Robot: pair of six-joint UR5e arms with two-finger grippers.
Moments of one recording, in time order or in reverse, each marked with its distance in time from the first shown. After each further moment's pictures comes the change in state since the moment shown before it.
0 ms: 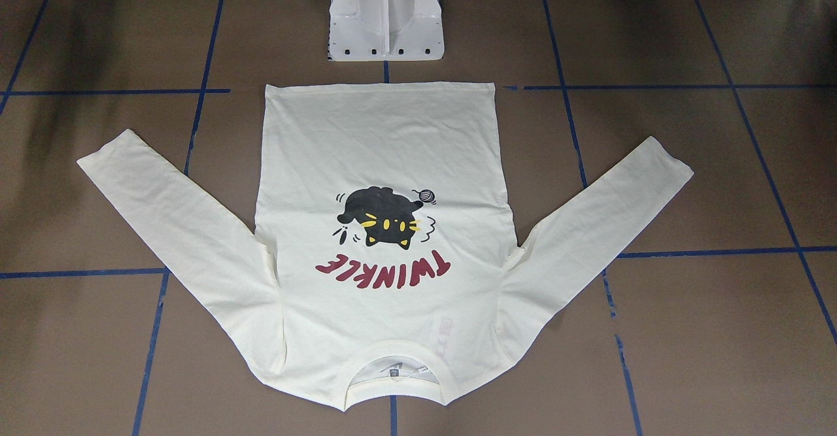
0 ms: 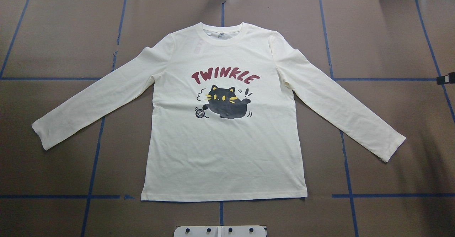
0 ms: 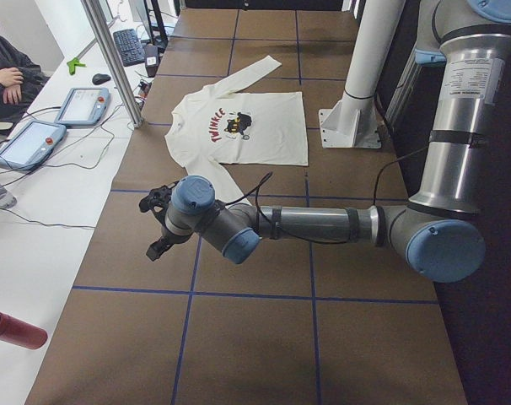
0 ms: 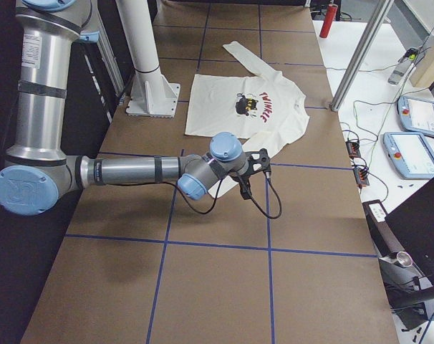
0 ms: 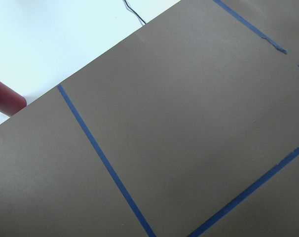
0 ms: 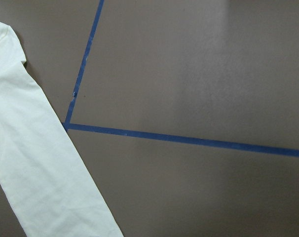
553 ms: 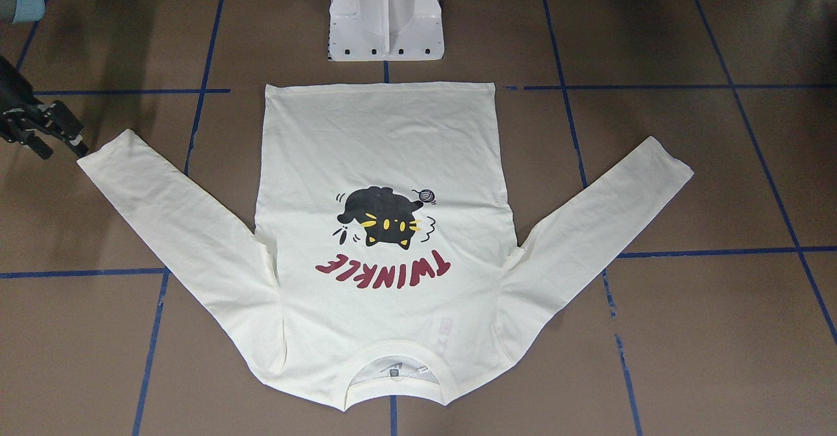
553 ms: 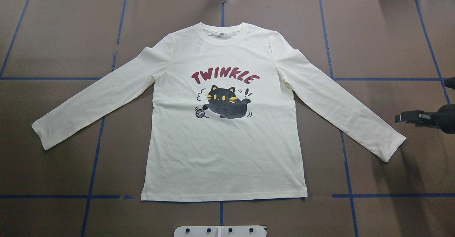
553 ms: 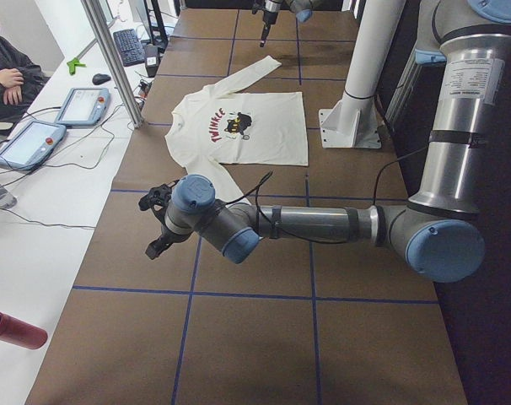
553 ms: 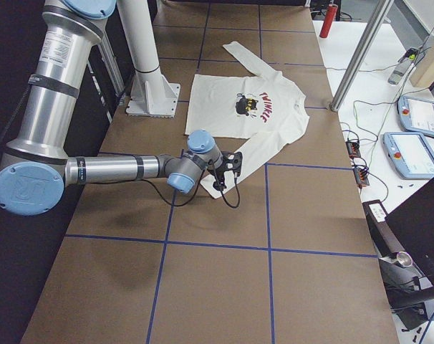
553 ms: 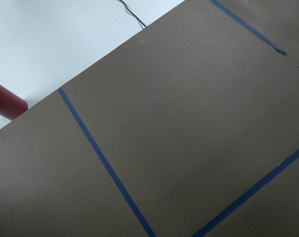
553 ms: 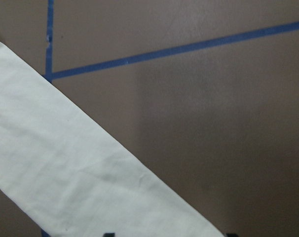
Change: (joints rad) left arm 0.000 -0.001 -0.003 -0.002 0.001 -0.001; right arm -0.386 -0.127 0.070 0.132 -0.303 0.496
